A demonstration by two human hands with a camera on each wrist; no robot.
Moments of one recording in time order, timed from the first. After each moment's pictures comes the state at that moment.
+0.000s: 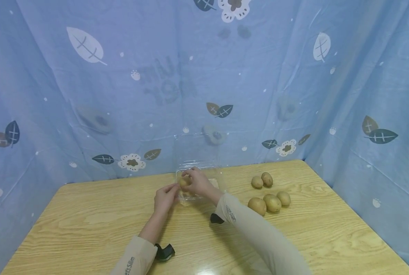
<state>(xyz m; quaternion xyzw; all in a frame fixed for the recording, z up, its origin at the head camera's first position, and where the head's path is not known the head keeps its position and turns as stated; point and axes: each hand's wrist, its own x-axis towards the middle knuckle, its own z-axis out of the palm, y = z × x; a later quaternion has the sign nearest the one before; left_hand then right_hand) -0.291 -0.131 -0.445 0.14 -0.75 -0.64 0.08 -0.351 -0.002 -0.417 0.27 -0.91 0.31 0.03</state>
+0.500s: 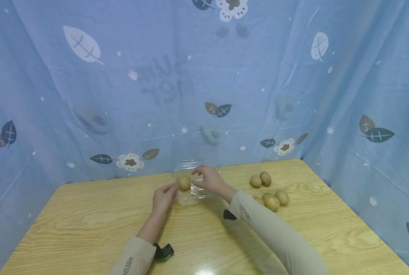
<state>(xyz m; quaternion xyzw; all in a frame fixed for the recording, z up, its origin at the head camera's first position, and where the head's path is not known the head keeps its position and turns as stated) -0.293 -0.132 -0.446 0.16 -0.74 -0.65 0.06 -0.354 0.040 -0.407 0.33 -0.90 0.27 0.08</state>
